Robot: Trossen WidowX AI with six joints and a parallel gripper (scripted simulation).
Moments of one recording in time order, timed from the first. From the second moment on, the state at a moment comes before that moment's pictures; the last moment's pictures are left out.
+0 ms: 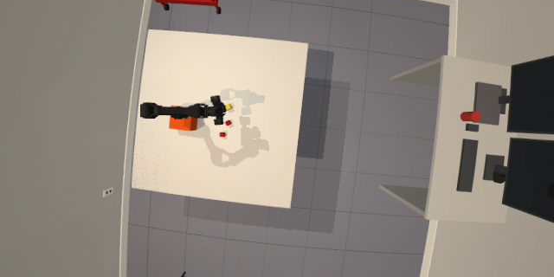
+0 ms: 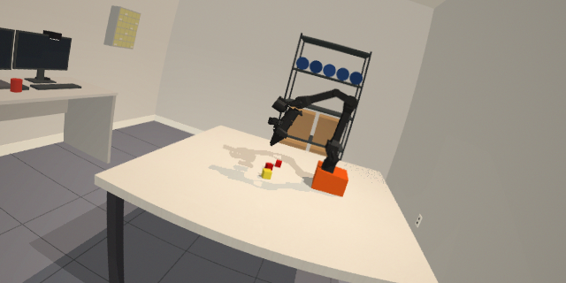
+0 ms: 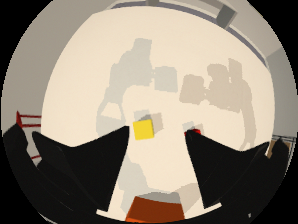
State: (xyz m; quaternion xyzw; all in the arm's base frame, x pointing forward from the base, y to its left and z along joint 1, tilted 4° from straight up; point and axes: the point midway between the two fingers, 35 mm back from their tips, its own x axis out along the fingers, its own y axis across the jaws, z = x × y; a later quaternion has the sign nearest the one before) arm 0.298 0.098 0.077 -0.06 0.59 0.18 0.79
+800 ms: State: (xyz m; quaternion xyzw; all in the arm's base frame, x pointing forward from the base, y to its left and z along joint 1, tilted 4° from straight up) arm 0.291 -0.088 0.043 0.42 0.57 -0.45 0.55
